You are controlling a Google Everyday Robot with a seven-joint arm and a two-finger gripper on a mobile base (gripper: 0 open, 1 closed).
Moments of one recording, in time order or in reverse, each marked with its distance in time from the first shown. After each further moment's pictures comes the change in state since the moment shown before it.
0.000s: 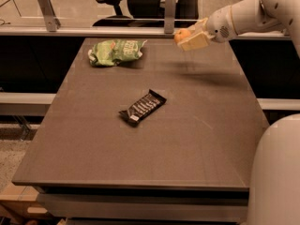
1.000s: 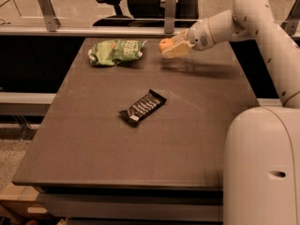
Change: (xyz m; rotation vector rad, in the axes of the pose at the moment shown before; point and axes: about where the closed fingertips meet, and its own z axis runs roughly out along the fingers) arm 0.012 -0.007 0.073 -0.101 -0.028 0.026
